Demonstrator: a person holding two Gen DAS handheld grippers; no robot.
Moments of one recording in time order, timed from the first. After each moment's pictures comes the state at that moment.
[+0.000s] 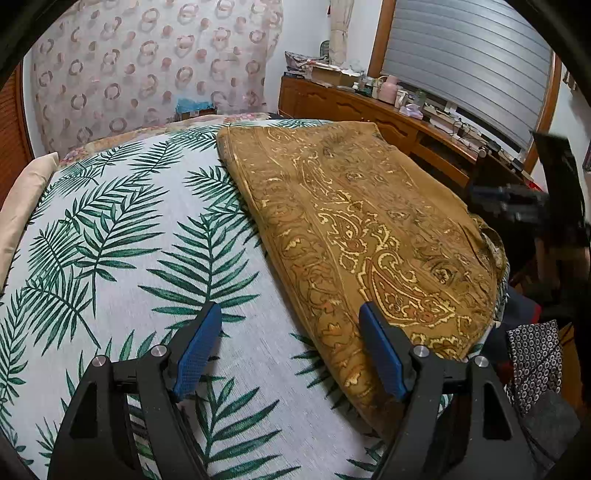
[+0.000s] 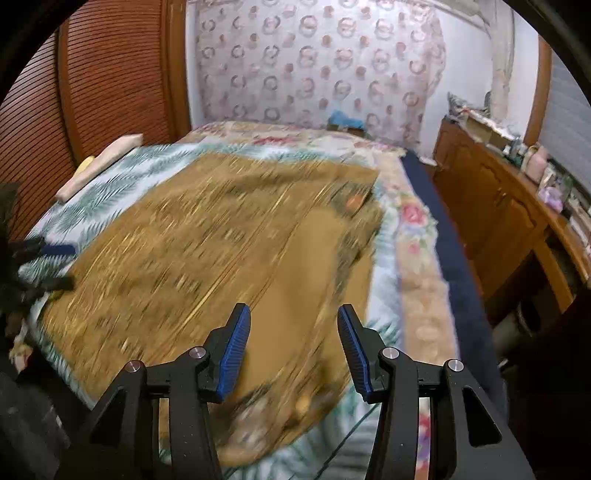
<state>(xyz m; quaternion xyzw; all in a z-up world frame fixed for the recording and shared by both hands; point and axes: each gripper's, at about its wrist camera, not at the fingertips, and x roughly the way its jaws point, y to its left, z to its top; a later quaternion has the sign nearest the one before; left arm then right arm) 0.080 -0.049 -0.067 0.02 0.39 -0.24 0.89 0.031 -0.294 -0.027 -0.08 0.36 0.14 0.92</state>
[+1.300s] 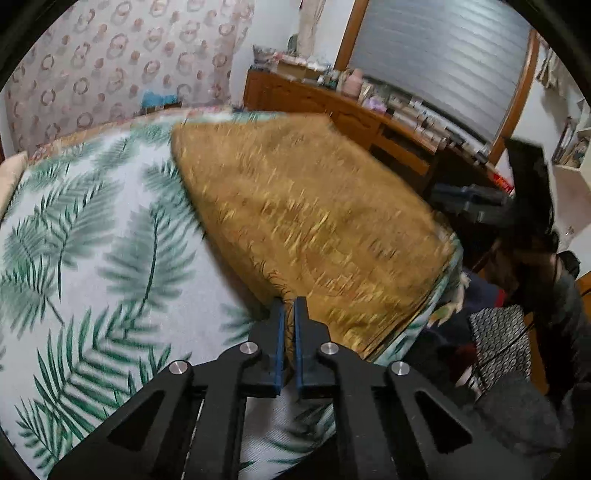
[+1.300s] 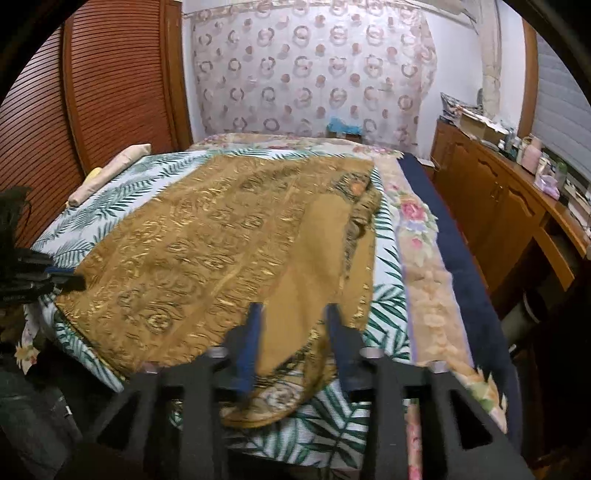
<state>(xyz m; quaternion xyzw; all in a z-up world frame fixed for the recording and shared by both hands) 0.052 -0.065 -0.042 0.00 0.39 -0.31 0.86 0.005 -0.296 -0.022 -0.06 0.33 0.14 0.93</state>
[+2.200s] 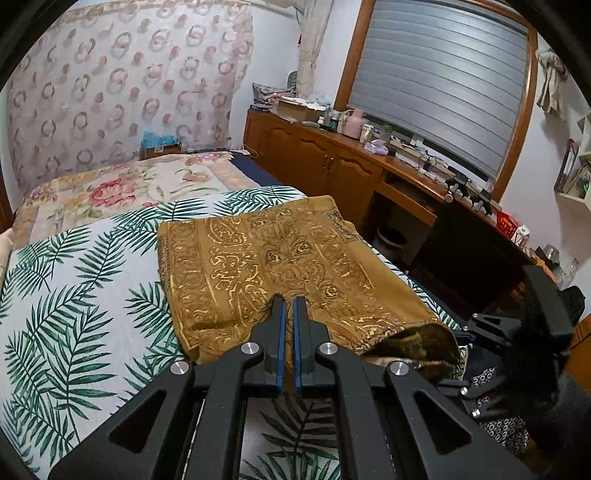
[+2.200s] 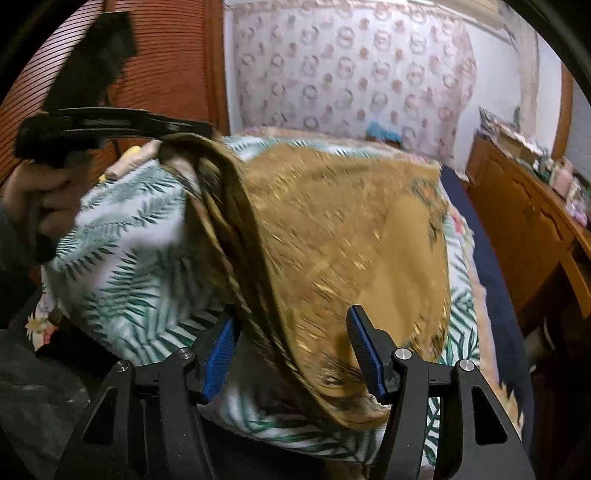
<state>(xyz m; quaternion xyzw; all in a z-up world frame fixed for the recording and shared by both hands) 0.135 -0.094 0.004 -0.02 0.34 -0.30 0.89 0.004 -0.274 -0.056 -0.07 0.34 0.19 0.92</state>
